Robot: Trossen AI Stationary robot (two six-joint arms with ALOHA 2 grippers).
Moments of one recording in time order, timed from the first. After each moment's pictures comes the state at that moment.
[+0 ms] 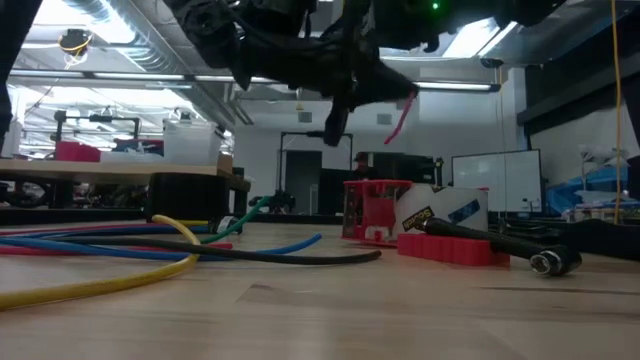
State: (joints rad) left arm 0.06 1.84 1.06 0.57 0.16 -0.73; right arm -0.12 1.35 0.85 0.53 0.55 -0.22
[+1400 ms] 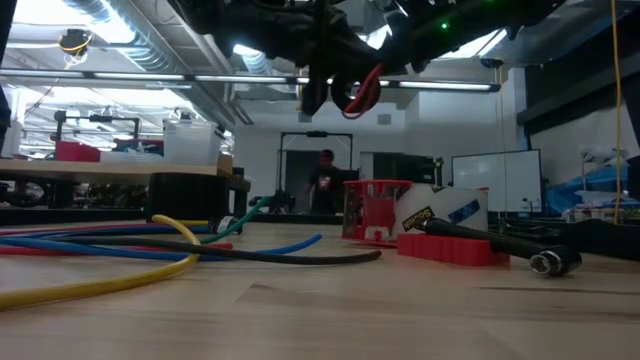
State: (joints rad) left arm 0.13 1.66 1.08 0.27 0.26 -0.63; right arm -0.12 1.35 0.85 0.23 0.30 -0.21
